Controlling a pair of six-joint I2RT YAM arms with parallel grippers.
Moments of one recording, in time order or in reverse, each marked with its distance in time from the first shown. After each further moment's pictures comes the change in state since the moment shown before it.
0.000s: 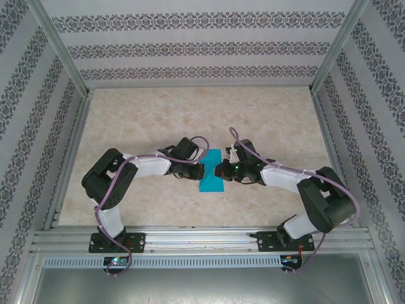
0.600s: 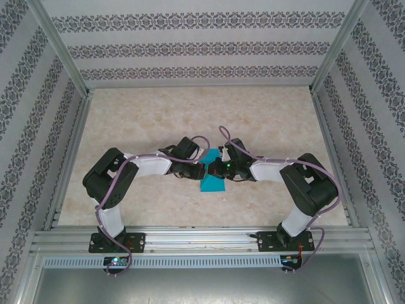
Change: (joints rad) left arm 0.000 0.011 0.011 0.002 0.012 0.003; right arm 0.039 0.182 0.069 0.106 0.020 0.048
